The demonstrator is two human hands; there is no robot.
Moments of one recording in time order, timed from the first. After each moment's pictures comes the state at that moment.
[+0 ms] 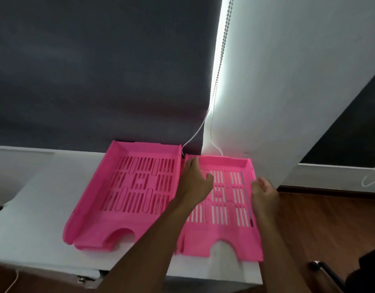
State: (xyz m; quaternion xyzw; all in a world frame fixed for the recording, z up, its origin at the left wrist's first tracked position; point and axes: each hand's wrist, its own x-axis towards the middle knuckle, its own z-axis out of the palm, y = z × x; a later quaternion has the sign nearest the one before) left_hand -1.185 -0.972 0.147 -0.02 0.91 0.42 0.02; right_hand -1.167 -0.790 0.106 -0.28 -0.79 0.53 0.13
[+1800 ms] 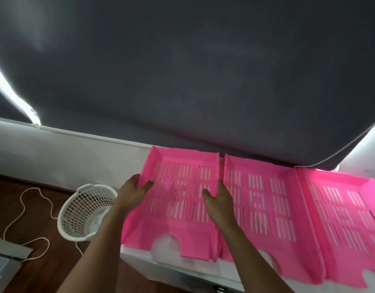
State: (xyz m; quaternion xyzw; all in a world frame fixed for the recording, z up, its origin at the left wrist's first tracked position) left_hand -1.155 -1.531 0.082 -0.21 0.85 0.47 0.05; right_hand -1.167 -1.286 0.083 -0.11 -0.85 0.51 -0.08
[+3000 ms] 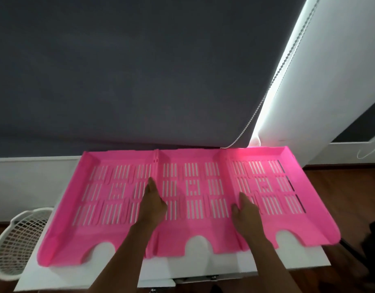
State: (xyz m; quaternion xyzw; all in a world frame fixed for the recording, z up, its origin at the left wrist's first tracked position) left_hand -1.191 -1.257 0.039 -0.09 0.90 0.41 0.10; right_hand -1.137 -0.999 0.048 -0.21 -0.91 0.35 -0.03
